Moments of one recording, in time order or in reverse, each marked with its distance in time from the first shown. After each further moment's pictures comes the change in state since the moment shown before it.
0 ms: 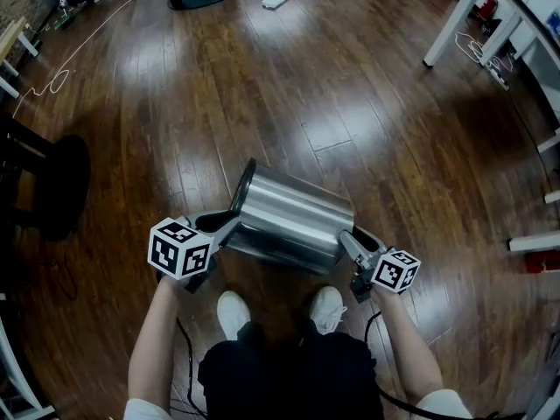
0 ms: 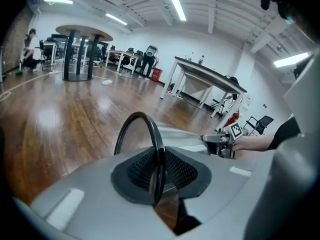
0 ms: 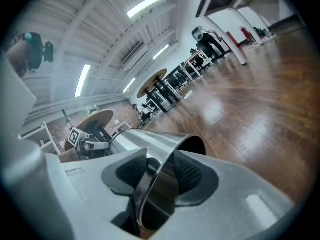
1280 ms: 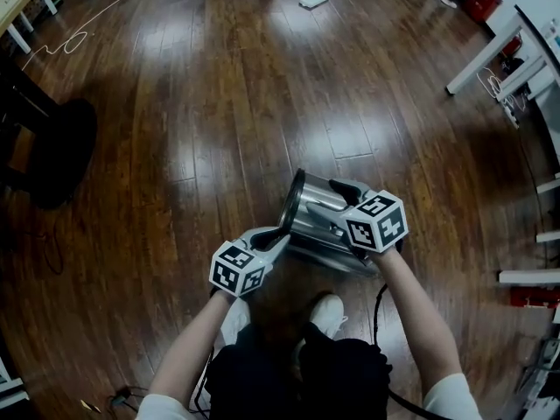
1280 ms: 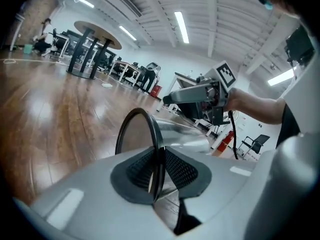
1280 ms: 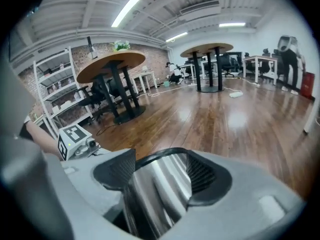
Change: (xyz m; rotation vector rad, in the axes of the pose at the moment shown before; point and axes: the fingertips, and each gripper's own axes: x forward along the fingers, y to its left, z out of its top) left arm 0.071 -0.029 -0.056 -0.120 -0.236 -0.098; right arm 0.150 0.121 0.038 -0.643 0.498 0.070
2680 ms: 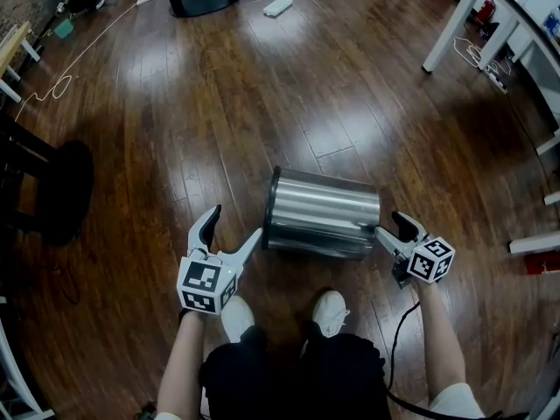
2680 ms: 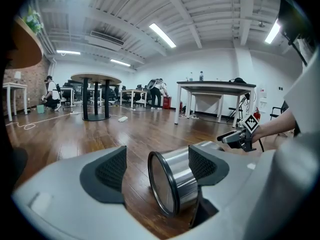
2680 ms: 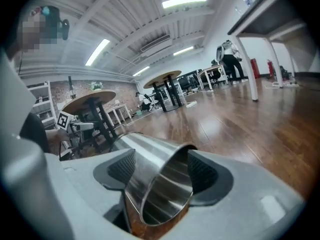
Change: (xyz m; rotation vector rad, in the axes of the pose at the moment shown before) left arm -0.069 -0.011 0.112 0.310 -0.147 0.314; right arm -0.173 -0.106 -0.158 0.314 -0.378 -0.212
